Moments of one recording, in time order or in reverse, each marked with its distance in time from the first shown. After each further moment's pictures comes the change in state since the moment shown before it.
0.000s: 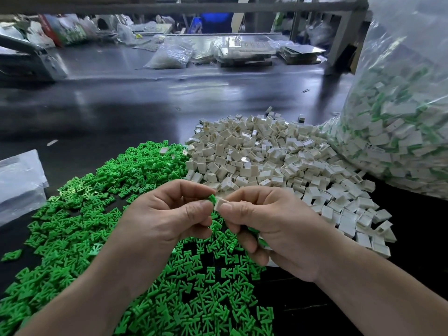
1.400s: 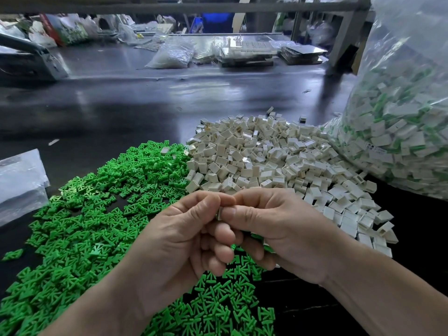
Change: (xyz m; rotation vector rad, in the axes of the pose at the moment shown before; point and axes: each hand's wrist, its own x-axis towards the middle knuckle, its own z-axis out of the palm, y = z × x) left_hand -0.010 0.001 0.021 -0.484 -0.225 -0.221; right_hand -0.005 -0.004 0.000 -0.018 -0.120 -0.036
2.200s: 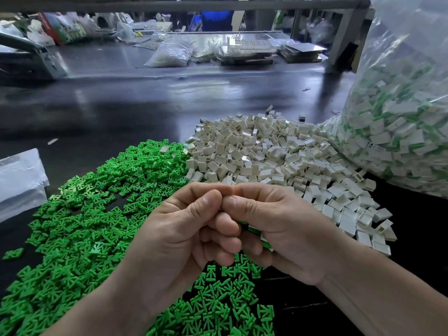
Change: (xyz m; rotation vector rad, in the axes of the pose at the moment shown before) left_hand 0.000 -0.002 0.004 -0.013 -0.037 0.135; right_hand 0.000 0.000 0.006 0.130 0.007 -0.007
